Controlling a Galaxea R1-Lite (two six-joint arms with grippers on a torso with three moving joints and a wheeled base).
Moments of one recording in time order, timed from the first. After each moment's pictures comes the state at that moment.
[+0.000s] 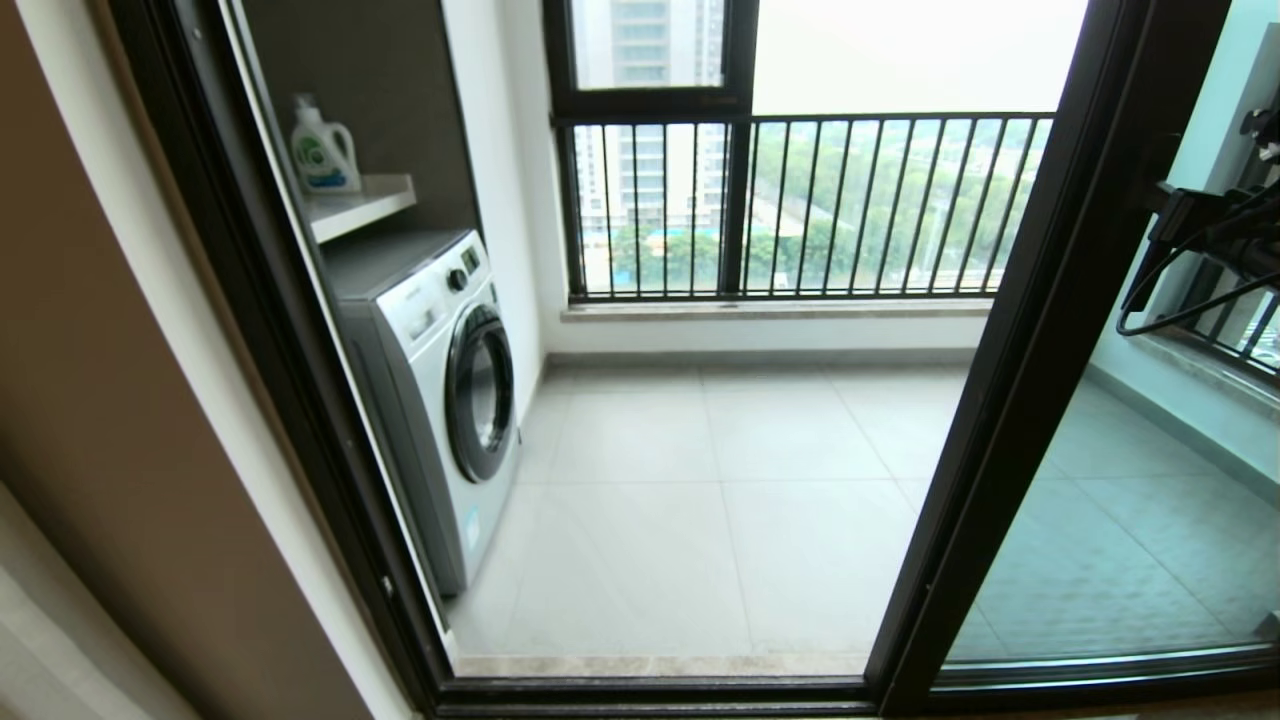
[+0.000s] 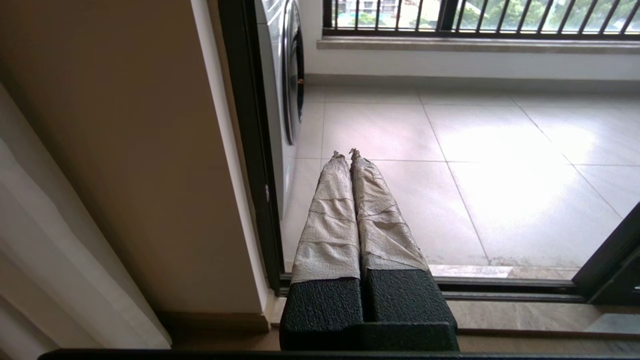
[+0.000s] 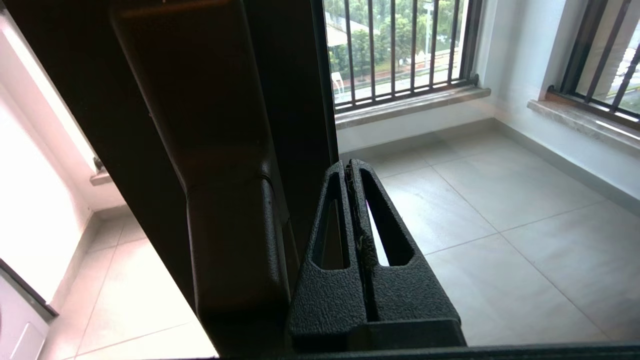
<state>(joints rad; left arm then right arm) 0.00 0.00 0.00 0.00 0.00 -0.01 -0.36 2.05 -1.63 -0.53 0.15 0.05</state>
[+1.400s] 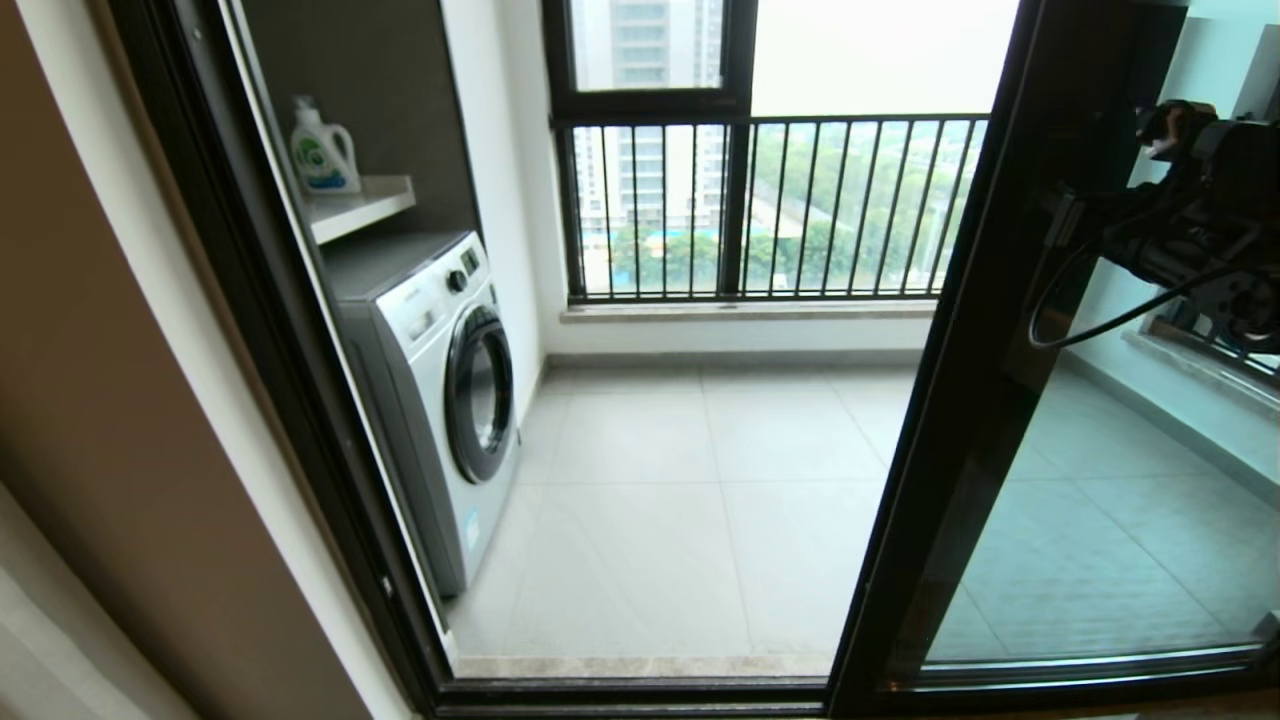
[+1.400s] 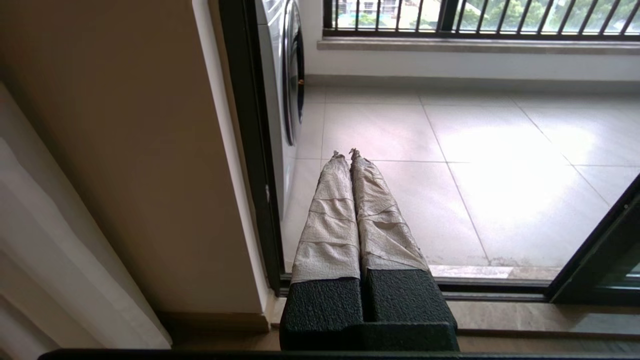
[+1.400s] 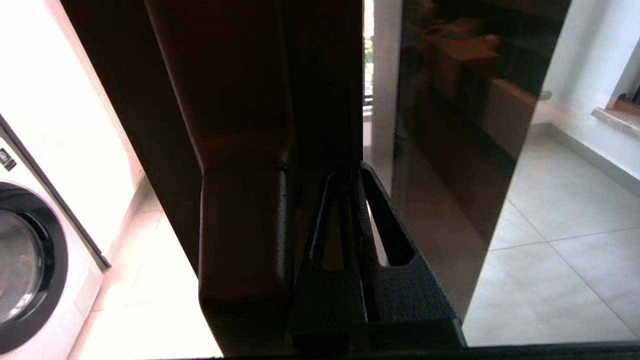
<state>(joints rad) 0.00 0.00 0.00 0.00 0.00 -0.01 -0.12 1.98 -1.52 -0.54 0.05 0.00</state>
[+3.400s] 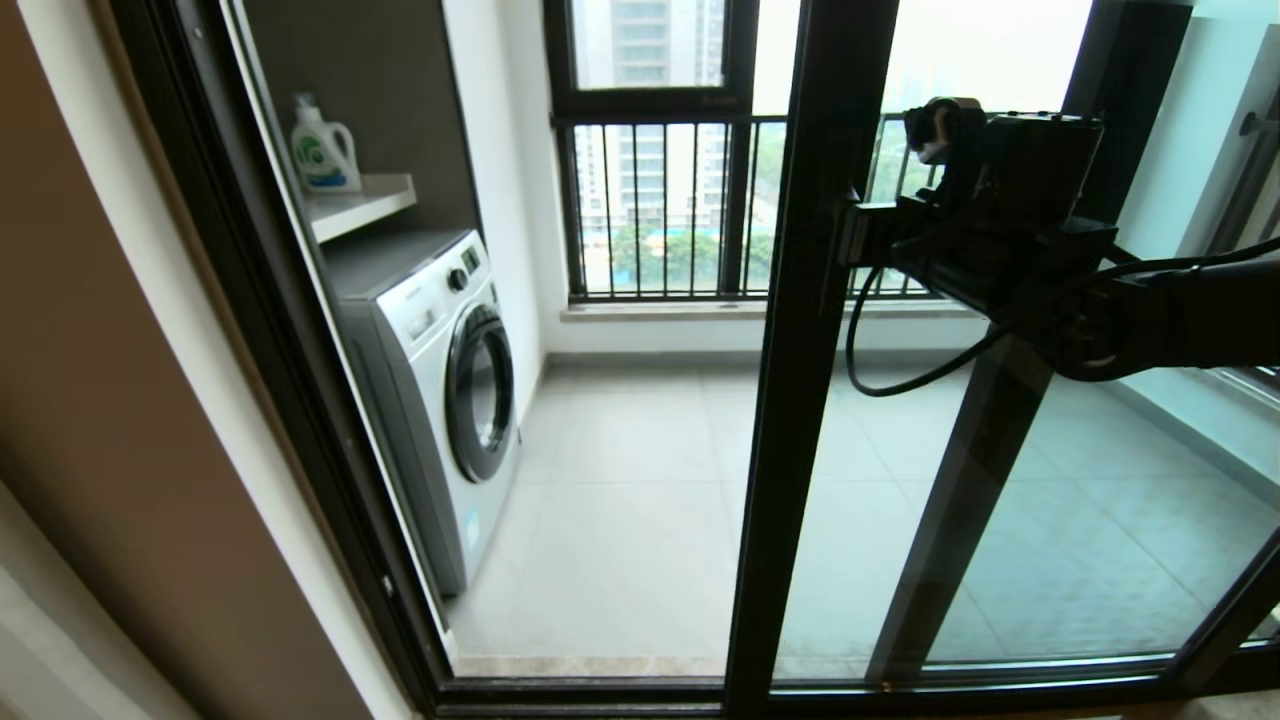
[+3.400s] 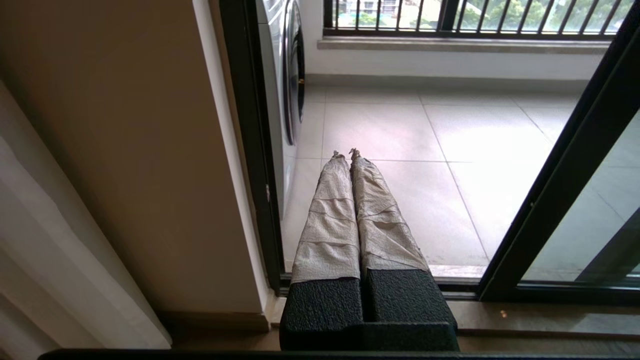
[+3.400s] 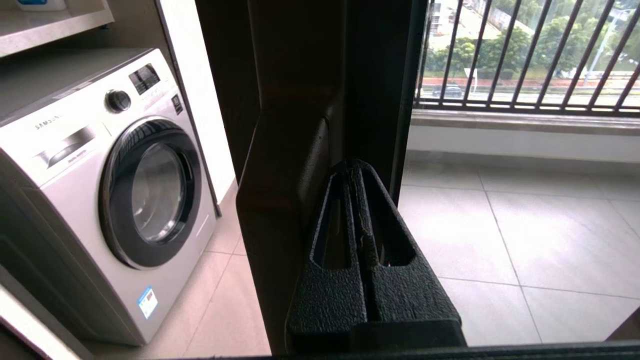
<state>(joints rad) 0.00 0.00 0.00 0.00 0.00 -0.01 0.33 1.96 -1.50 -0.55 -0.12 -0.03</state>
